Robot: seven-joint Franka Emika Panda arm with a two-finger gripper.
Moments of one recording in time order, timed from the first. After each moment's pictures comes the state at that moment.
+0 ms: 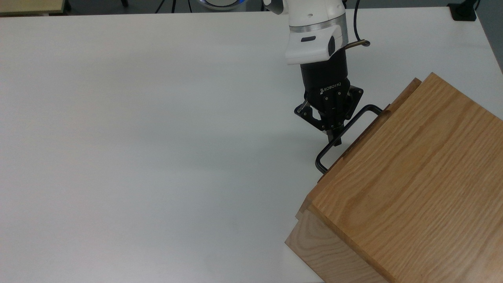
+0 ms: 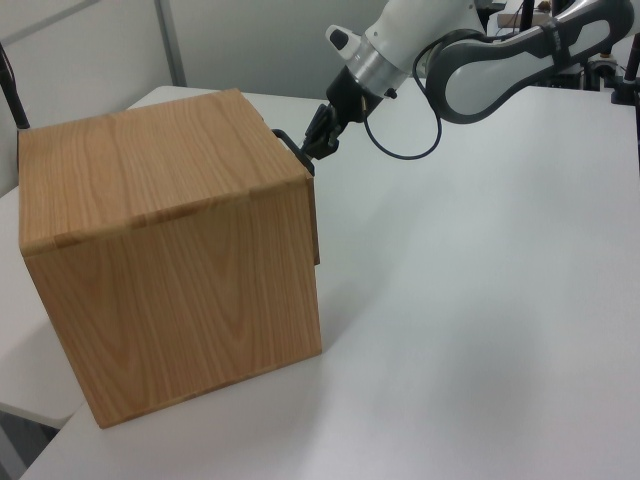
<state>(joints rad) 0.14 0.38 0.22 -1.59 -0.03 2.68 -0.12</state>
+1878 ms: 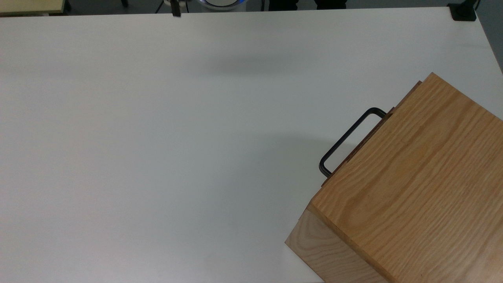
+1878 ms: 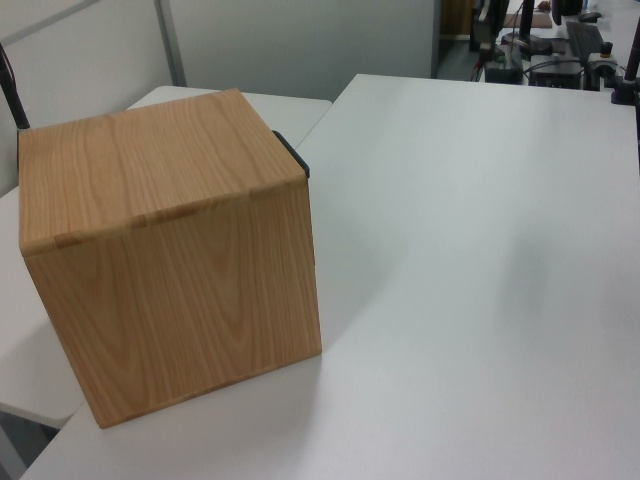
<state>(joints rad) -0.15 -0.04 0.11 -1.59 -0.04 1.60 0.03</state>
